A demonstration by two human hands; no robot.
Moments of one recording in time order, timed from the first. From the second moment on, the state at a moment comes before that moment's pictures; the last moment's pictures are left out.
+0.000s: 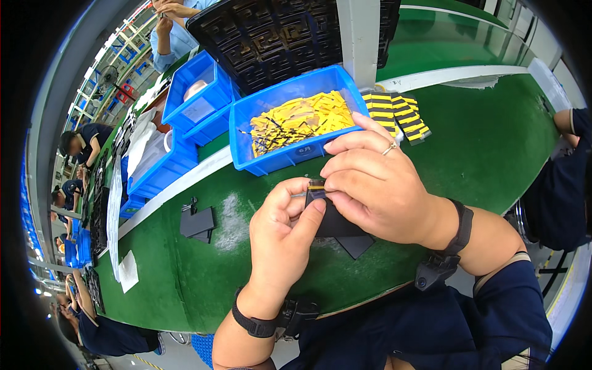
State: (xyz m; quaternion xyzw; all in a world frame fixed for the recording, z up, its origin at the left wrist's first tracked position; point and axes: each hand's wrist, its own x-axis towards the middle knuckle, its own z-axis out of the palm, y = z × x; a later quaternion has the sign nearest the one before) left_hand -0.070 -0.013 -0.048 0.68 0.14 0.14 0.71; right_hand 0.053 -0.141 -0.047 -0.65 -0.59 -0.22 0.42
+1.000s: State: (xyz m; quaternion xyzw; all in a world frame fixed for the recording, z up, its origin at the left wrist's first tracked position) left_hand -0.067 -0.012 -0.049 0.63 0.07 0.19 0.75; right_hand 0.057 -0.142 -0.045 -0.67 -0.49 -0.09 0.55
